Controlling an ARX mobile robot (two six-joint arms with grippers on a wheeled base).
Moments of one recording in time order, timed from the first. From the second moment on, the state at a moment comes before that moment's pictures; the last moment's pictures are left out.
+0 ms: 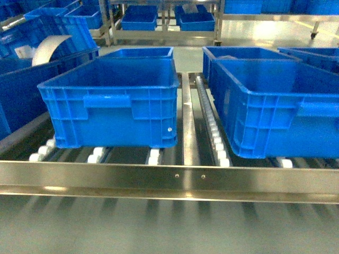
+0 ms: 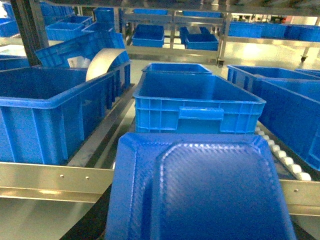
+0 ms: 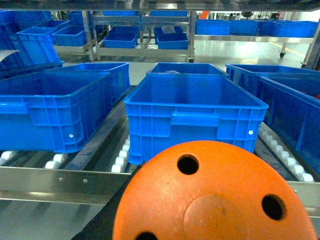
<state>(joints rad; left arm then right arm) 0.00 0.01 0.01 -0.01 0.00 -0.01 0.00 0.00 0.01 -0.01 0.00 0.01</state>
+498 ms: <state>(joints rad) 0.00 0.01 0.01 -0.01 0.00 -0.01 0.00 0.00 0.01 -0.01 0.00 0.01</state>
